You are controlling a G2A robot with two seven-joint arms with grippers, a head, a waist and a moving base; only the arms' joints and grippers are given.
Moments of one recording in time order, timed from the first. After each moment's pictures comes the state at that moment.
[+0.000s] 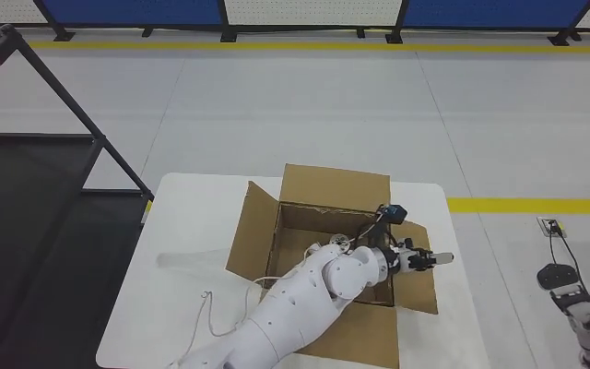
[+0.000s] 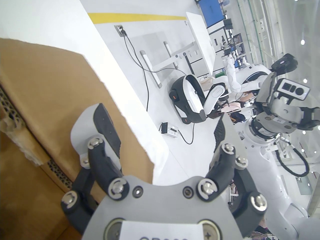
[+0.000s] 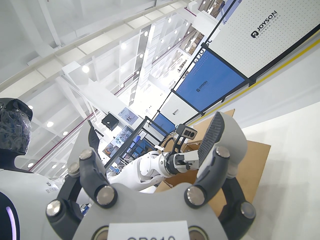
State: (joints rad) left arm 0.38 -1.79 -0.51 -0.67 0.09 -0.32 -0.35; right arm -1.62 -1.11 2.06 -1.63 0.60 -0.87 0.70
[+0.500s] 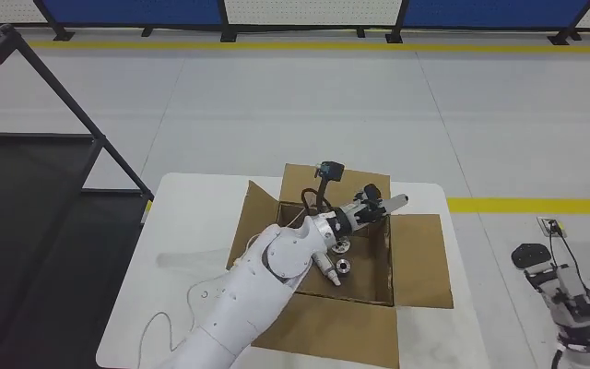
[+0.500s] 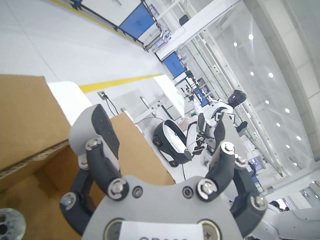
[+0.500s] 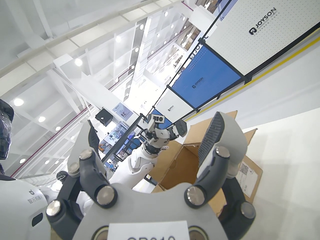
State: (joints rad) left arm 0.59 -1.57 -0.95 -1.13 0.27 -0.45 -0.35; right arm -1.54 -1.12 1.97 -1.72 0.37 -0.76 0.58
